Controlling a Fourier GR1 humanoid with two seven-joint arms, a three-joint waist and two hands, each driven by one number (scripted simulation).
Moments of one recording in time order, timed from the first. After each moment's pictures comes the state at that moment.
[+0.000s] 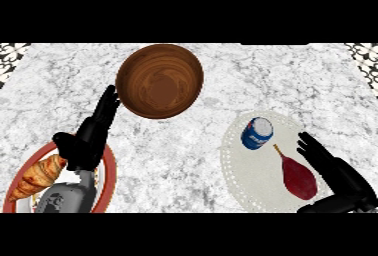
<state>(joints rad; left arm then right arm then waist) -0.15 0.13 -0.11 -1.55 0.01 0.13 0.10 0.08 -0.27 -0.13 -1.44 -0.16 0.49 0.08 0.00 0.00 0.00</state>
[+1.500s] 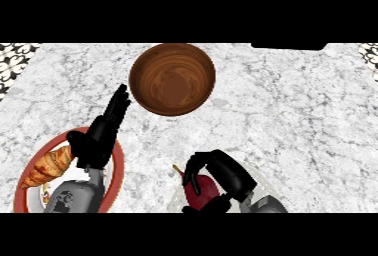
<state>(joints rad) -0.17 0.08 -0.12 -1.54 -0.02 0.09 0.11 -0.16 -0.03 0.52 -1.51 0.37 0.20 0.06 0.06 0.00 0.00</state>
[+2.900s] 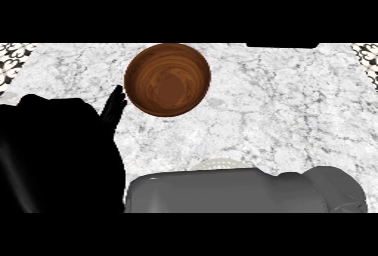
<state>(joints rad) -0.17 0.08 -0.08 -1.50 -0.03 0.08 0.07 -1.31 0.00 0.84 -1.52 0.34 -0.54 0.92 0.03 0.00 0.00</state>
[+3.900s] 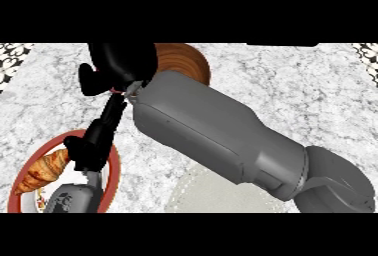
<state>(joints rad) -0.15 0.07 -0.09 -1.52 -0.04 0.08 0.06 -1.46 0.00 0.77 -0.83 0.31 -0.48 0.68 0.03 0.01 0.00</state>
